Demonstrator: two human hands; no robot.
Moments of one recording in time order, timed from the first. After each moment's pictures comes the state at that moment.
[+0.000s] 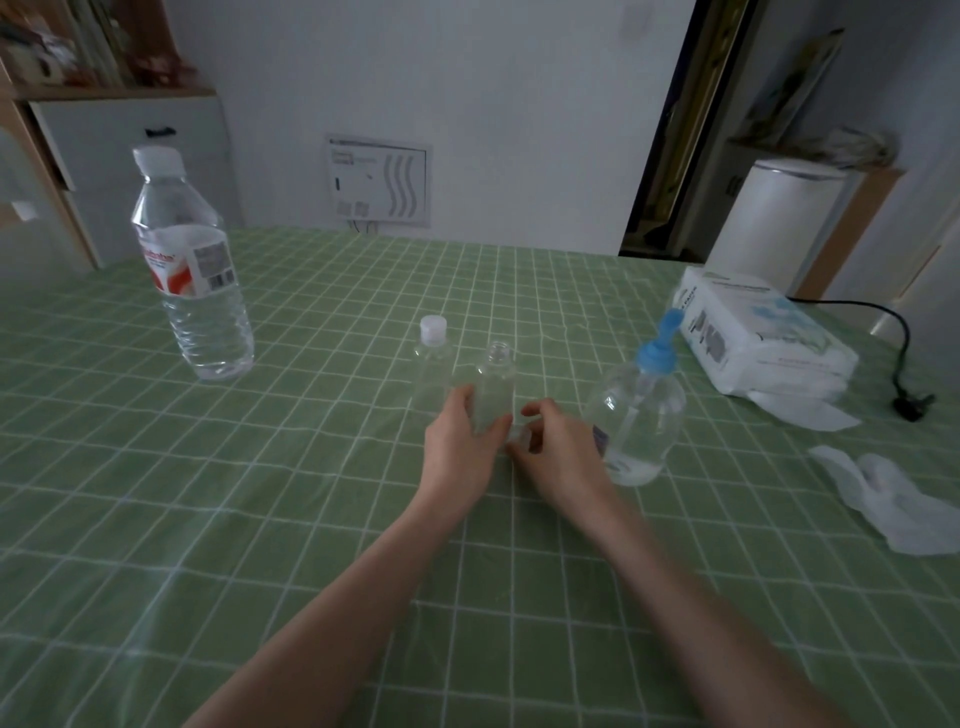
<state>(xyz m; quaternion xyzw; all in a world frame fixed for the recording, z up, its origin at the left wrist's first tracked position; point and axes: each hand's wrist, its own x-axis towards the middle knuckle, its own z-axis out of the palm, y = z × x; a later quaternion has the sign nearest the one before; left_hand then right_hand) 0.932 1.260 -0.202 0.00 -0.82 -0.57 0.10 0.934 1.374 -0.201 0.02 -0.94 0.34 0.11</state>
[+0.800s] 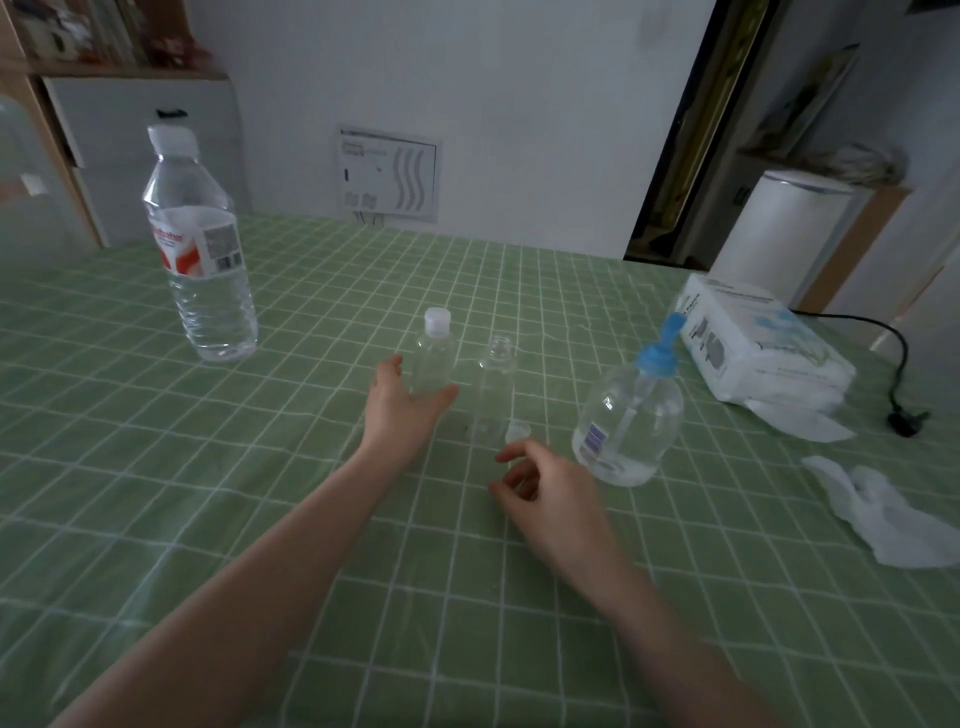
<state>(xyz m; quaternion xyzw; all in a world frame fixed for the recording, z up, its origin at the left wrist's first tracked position) 0.902 1.213 -0.202 0.08 -0.79 -0.59 0.10 0.990 1.367 -0.199 0.08 -0.92 0.38 0.10</state>
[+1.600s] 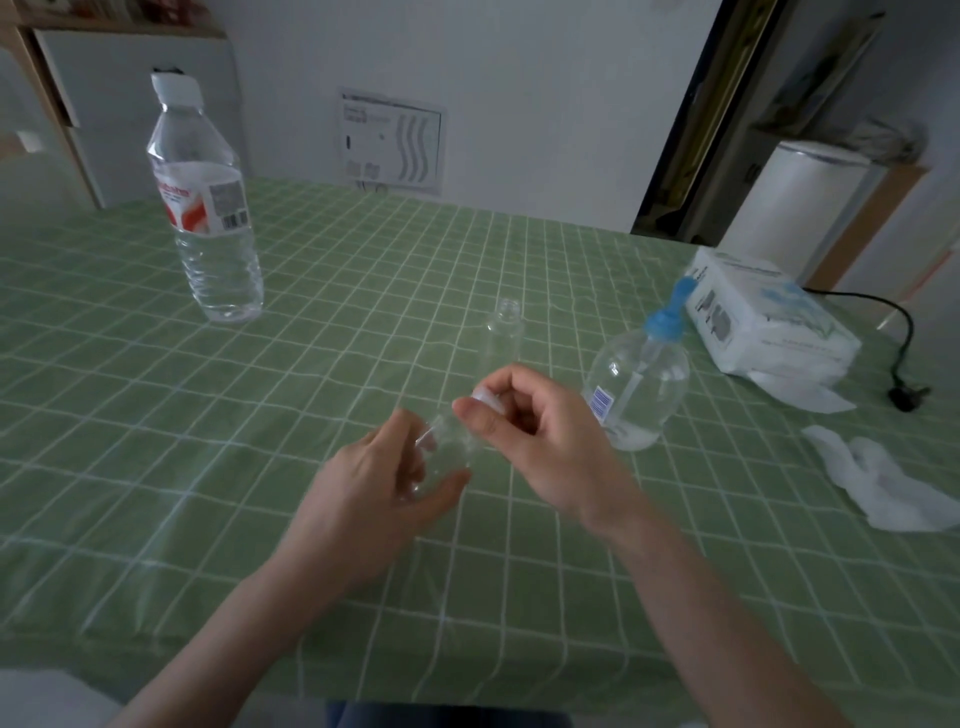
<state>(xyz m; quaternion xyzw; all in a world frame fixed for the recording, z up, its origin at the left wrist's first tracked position) 1.028 1.181 -0.201 -0.15 -0.89 -0.40 0.18 1.009 1.350 -0.154 0.22 -0.81 0.54 0.04</state>
